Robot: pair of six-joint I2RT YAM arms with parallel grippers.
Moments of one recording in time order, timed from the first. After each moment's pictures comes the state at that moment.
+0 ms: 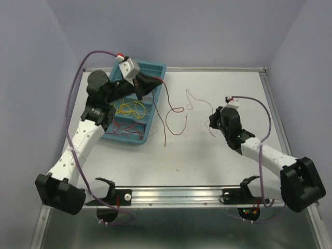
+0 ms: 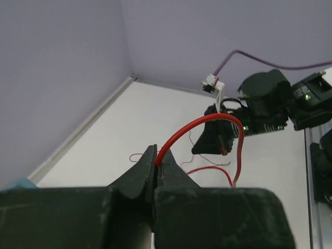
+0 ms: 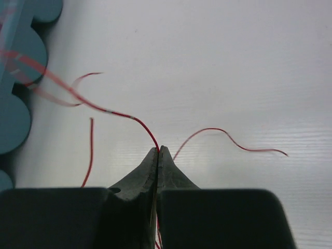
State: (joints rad) left arm -0.33 1.19 1.14 0.22 0.85 -0.09; right arm 0.46 1.23 0.61 0.18 0.22 0.51
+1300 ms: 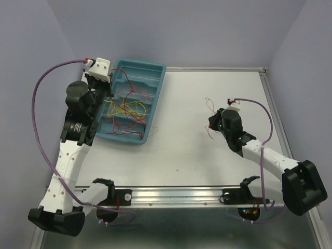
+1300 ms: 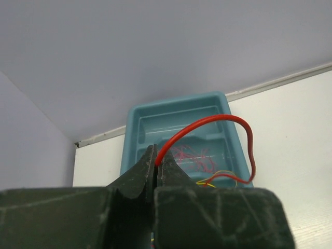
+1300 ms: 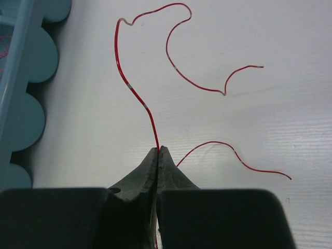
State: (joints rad) left arm -0.20 0.99 1.20 -0.18 0.04 0.19; right arm 0.45 1.17 0.57 0.18 0.27 0.60
